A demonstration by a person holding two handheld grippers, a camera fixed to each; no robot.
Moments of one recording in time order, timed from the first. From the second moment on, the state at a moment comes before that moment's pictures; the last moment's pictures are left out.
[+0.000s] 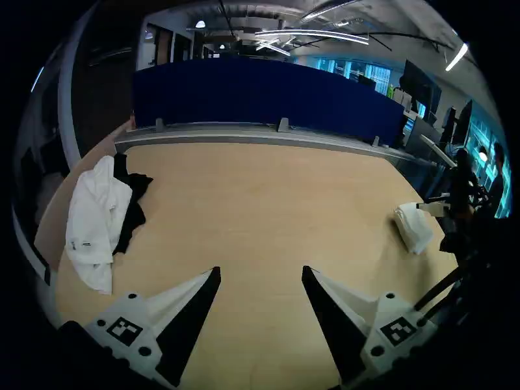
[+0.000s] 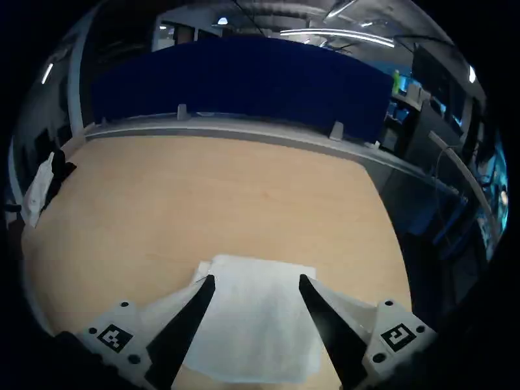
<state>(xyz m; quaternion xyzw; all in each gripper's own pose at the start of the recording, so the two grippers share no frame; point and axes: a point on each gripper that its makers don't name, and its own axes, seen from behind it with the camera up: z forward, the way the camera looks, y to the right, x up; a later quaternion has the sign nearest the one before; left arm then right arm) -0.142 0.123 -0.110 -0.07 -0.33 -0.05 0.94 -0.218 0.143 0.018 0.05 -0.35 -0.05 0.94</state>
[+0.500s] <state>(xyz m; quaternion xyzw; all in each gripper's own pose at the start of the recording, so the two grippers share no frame) -0.131 0.115 -0.101 -0.07 -0.30 -0.06 0.95 -0.105 0.101 0.021 0.00 -0.15 0.01 0.99</state>
